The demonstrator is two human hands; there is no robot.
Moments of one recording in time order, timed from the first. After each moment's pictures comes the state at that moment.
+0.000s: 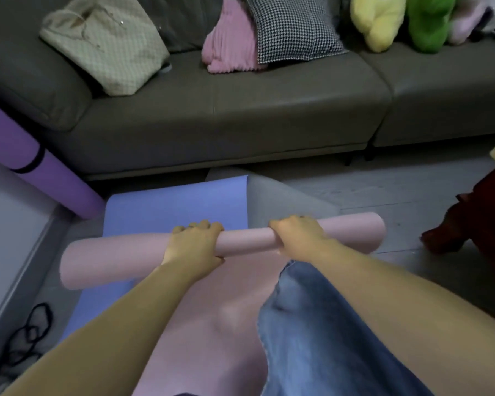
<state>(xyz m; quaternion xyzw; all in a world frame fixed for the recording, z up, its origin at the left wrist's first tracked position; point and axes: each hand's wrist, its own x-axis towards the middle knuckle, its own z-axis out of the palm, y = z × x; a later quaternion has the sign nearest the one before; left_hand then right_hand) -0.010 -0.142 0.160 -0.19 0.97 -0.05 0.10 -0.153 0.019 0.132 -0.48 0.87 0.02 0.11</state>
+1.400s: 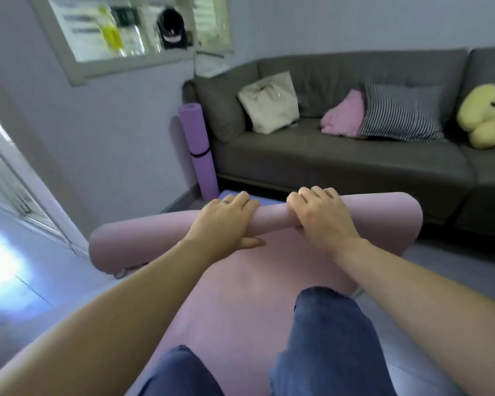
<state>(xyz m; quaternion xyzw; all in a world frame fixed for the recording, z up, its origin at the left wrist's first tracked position) 0.203 0.086 0.322 -0.28 0.94 -0.16 -0.09 0.012 0.165 0.294 -0.66 0.68 -0.13 -0.30</state>
